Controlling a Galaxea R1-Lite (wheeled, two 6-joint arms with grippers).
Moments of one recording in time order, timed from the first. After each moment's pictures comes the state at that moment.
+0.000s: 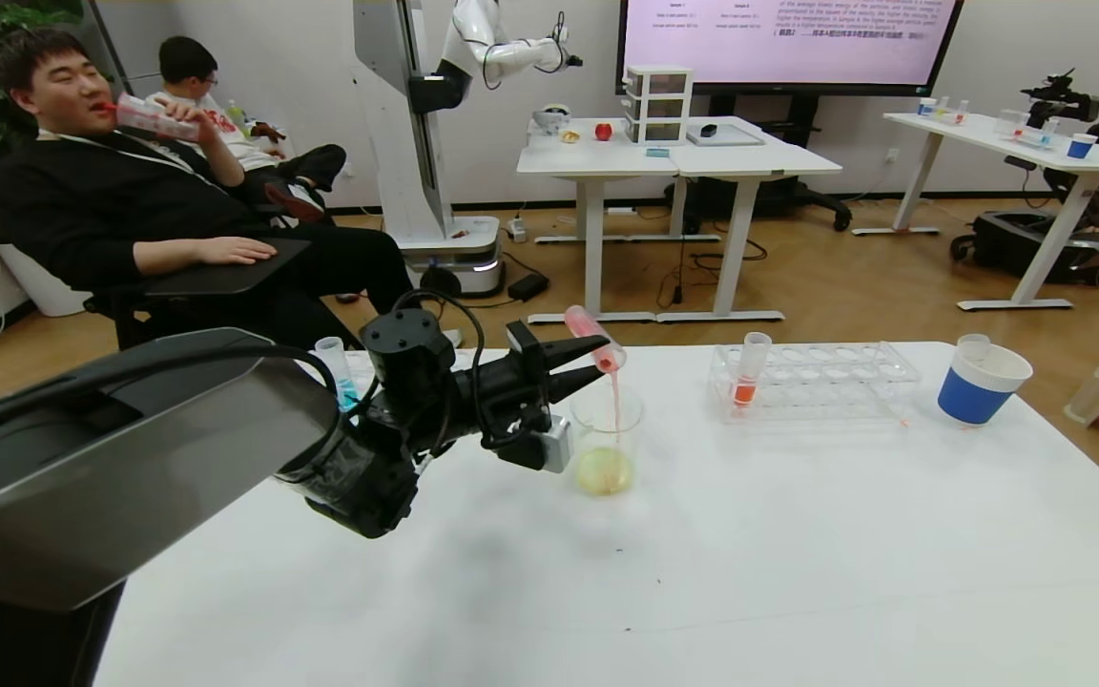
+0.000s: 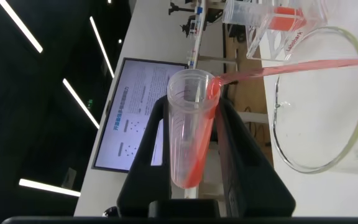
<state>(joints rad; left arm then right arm) -0.45 2.30 -1.13 -1.35 -0.66 1.46 0.01 0.00 0.00 0.00 0.00 -0.02</state>
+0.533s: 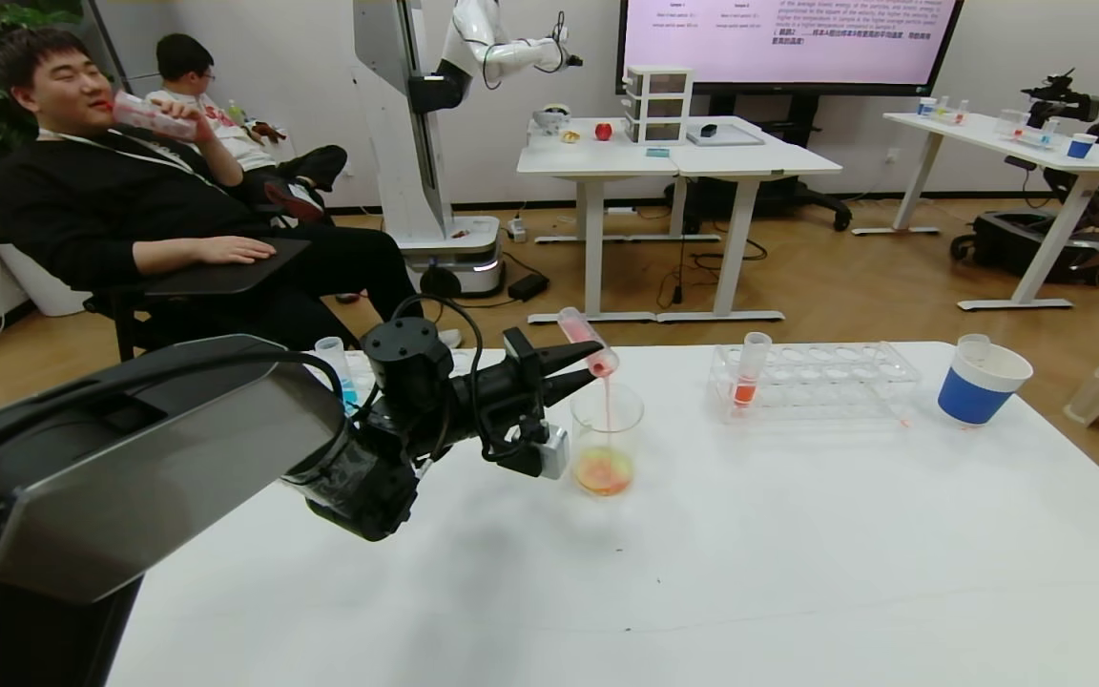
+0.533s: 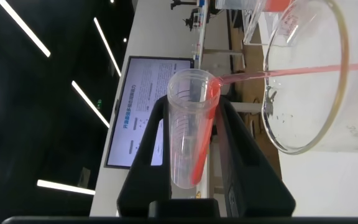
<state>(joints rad) -0.43 2.34 -1.13 -1.37 -0.66 1.54 0.01 0.00 0.00 0.00 0.00 -0.02</state>
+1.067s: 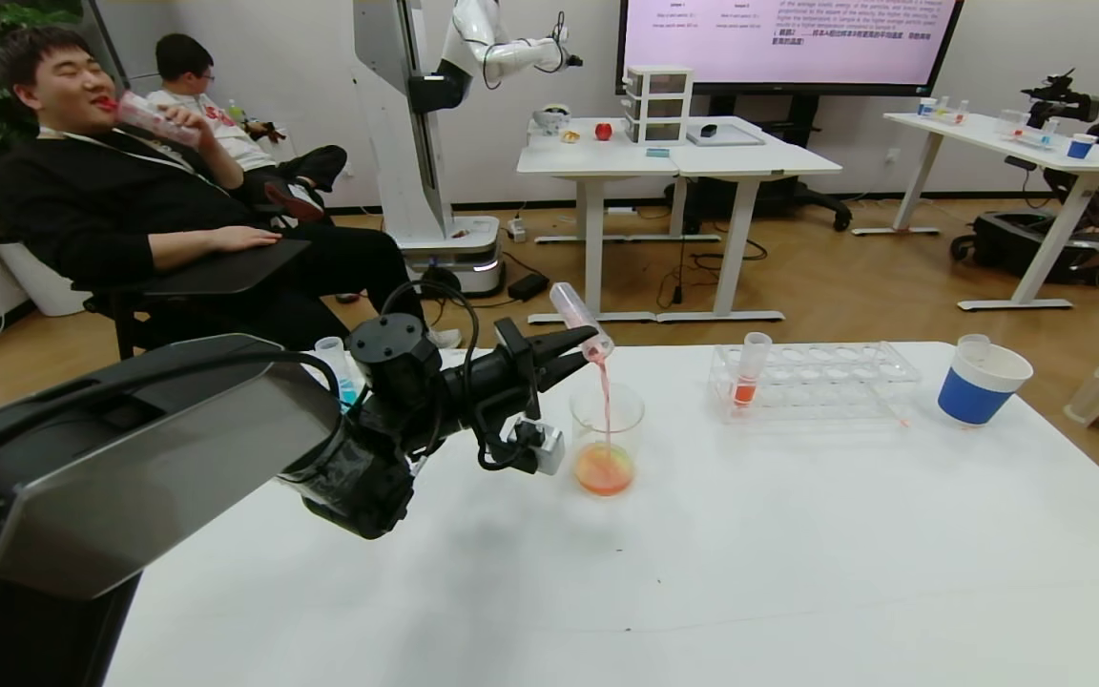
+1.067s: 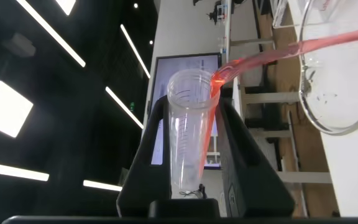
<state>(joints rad) -0.42 2.34 -1.13 -1.47 -0.66 1.64 0.01 0.00 0.00 0.00 0.00 -0.02</state>
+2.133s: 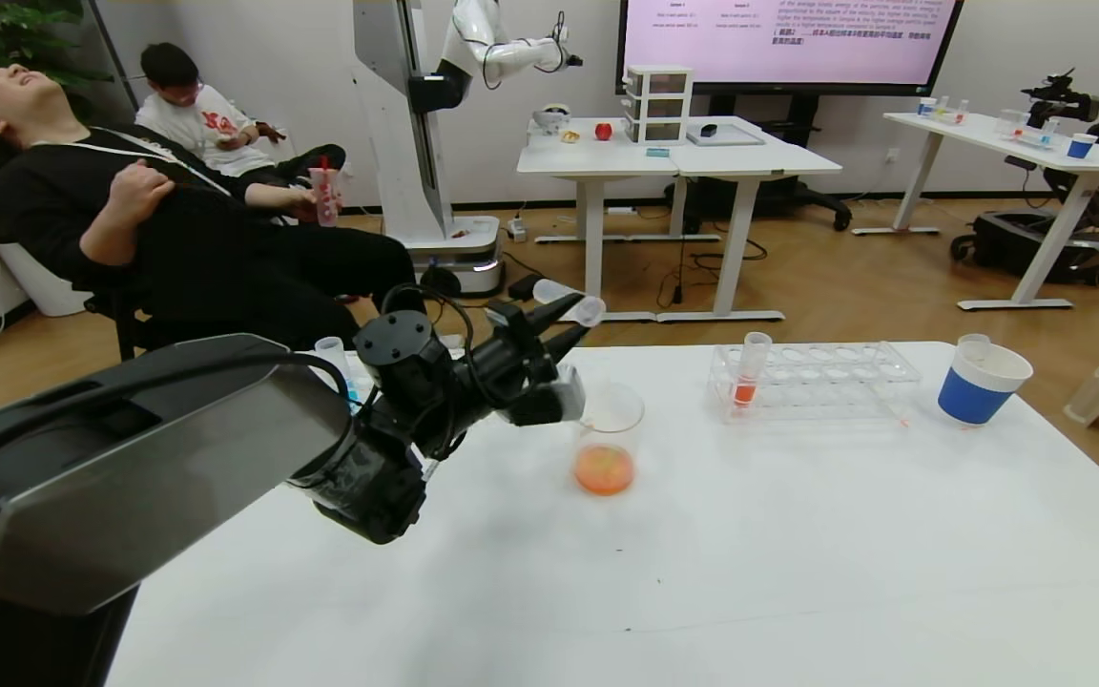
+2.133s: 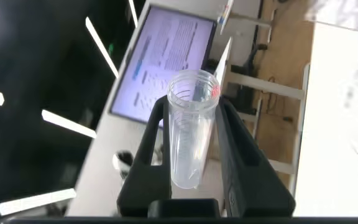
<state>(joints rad) -0.47 2.32 -1.13 -1.50 -0.37 1.26 0.01 0.00 0.00 0.00 0.00 -0.02</state>
